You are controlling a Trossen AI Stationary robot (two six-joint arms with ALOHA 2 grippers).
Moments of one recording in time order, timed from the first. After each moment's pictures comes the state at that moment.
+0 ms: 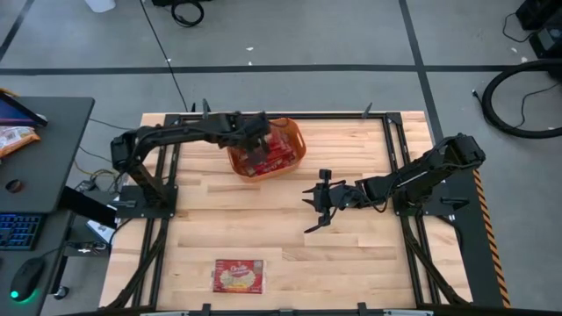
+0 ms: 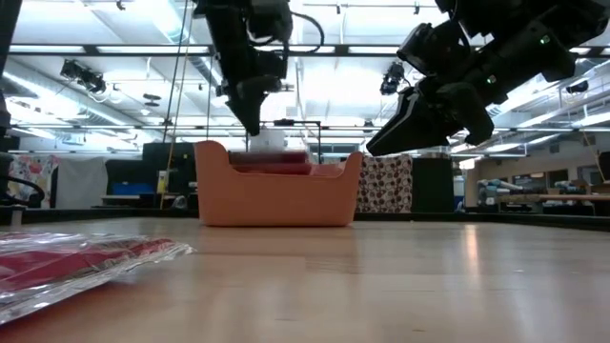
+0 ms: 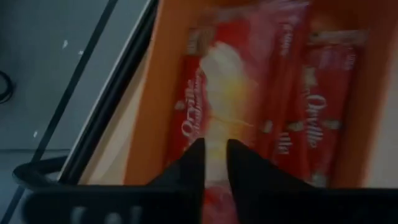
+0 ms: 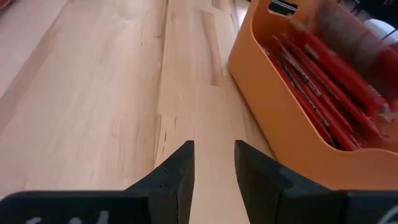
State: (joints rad) left arm 0.31 1.68 1.42 -0.89 -0.37 -0.09; right arm 0.21 1.48 0.58 0.33 0.42 -0.16
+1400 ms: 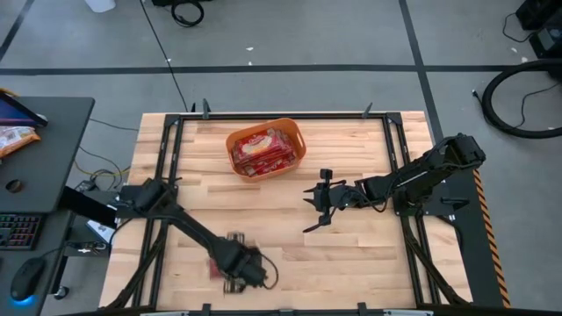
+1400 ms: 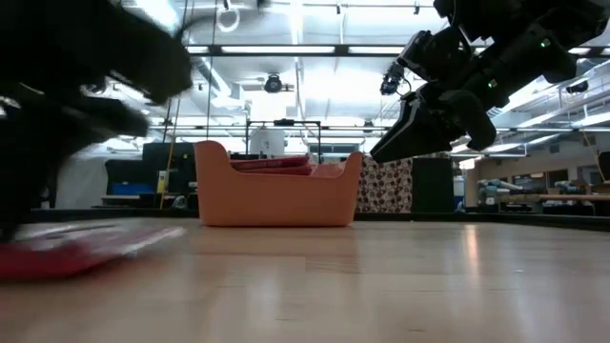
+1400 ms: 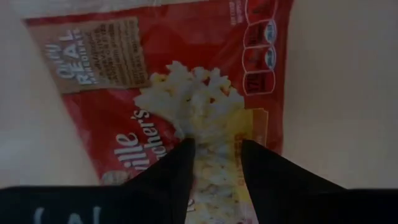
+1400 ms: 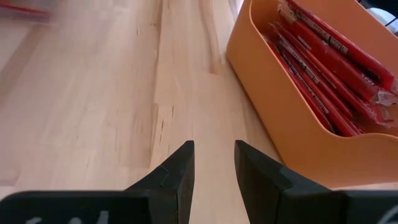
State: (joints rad) left arm -0.59 2.05 1.40 -0.94 0.03 -0.60; right arm 0.21 1.48 0.58 0.30 0.43 -0.13
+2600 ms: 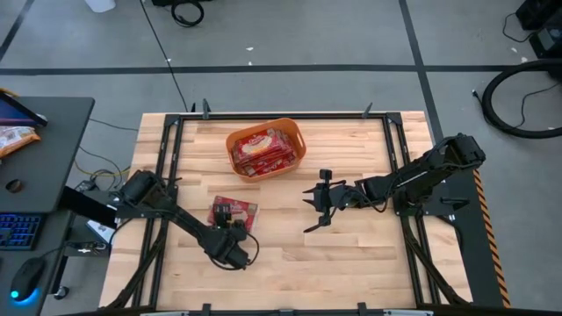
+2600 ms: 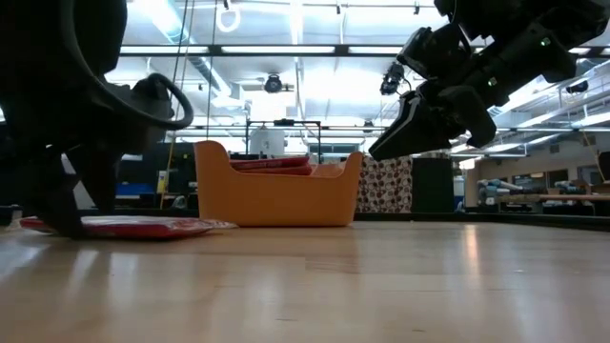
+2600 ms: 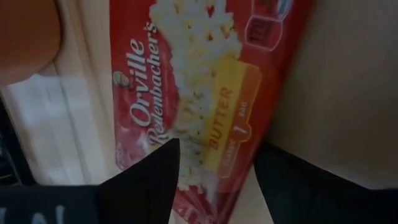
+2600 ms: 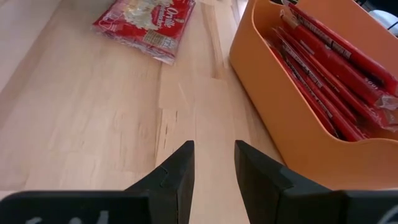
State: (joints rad) left arm -0.59 1.92 1.11 -1.04 -0.47 -0.63; right arm 0.21 1.48 0.58 0.31 0.42 -0.13
